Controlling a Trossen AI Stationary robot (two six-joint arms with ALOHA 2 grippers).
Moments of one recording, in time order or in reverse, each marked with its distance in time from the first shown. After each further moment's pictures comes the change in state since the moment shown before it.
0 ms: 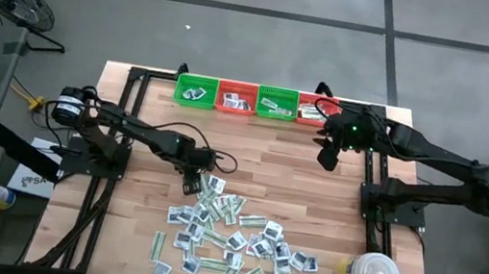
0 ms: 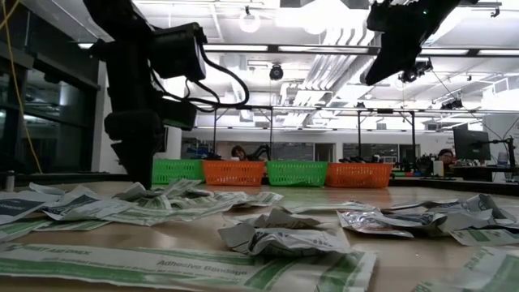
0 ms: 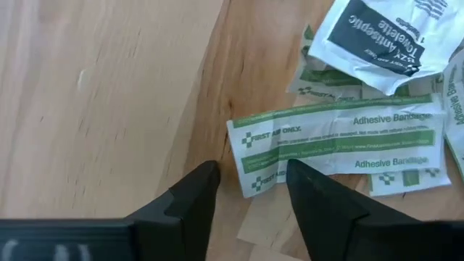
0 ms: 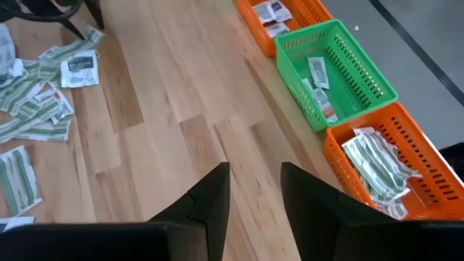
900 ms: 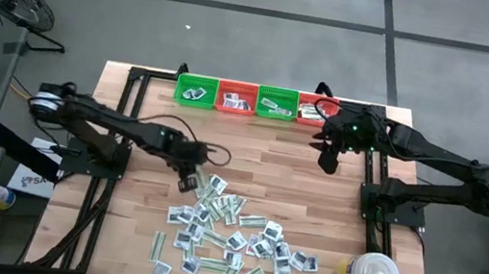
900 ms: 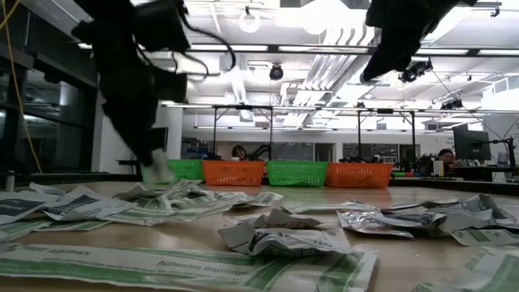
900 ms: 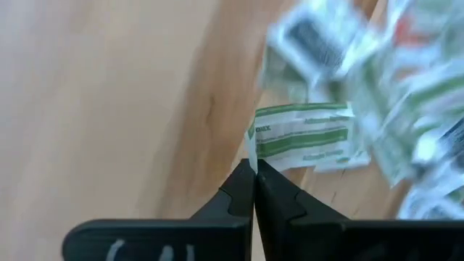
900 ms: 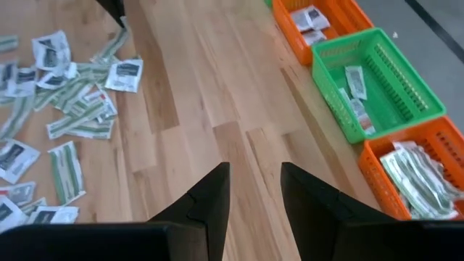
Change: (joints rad) left arm -0.001 -0.255 -0.013 -0.025 0.008 -0.038; right arm 0.000 0.001 0.000 0.028 -0.120 -0.015
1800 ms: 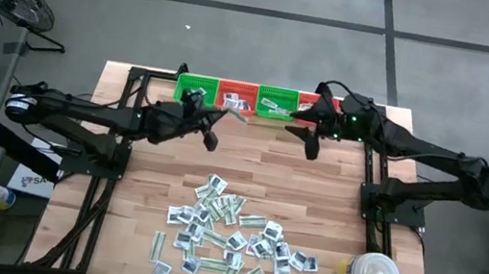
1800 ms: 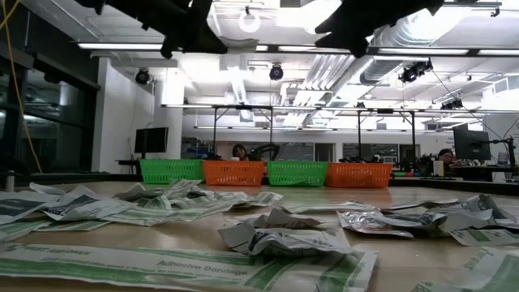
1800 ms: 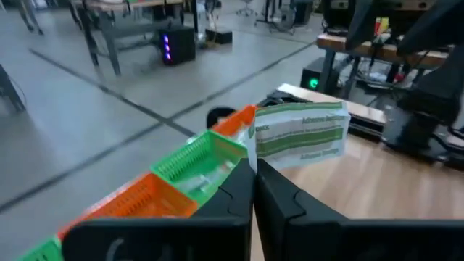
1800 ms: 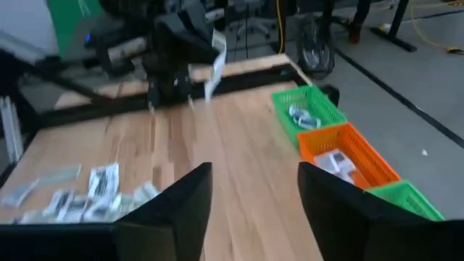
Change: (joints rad) left arm 0.082 -0.262 0.005 0.723 -0.522 0.286; right arm -0.003 0.109 0.001 0.538 -0.116 0.052
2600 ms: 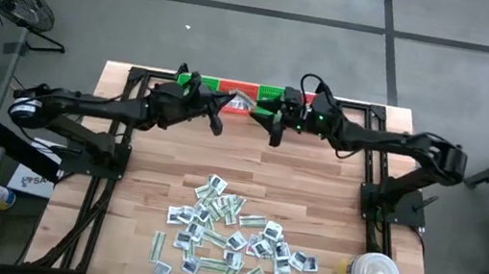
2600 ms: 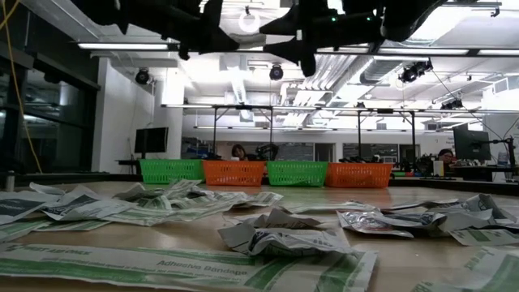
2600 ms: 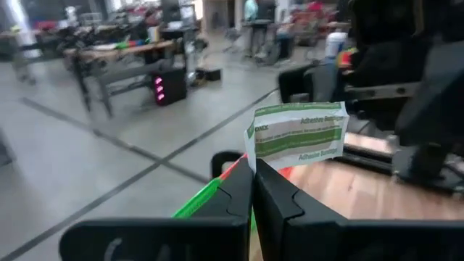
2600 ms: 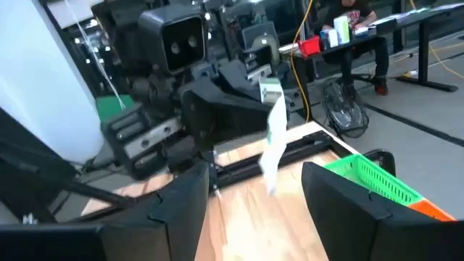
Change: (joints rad) left arm 0.192 0.069 -0.001 0.248 0.241 0.151; right arm 0.028 0.391 0.006 0.703 -0.014 0.244
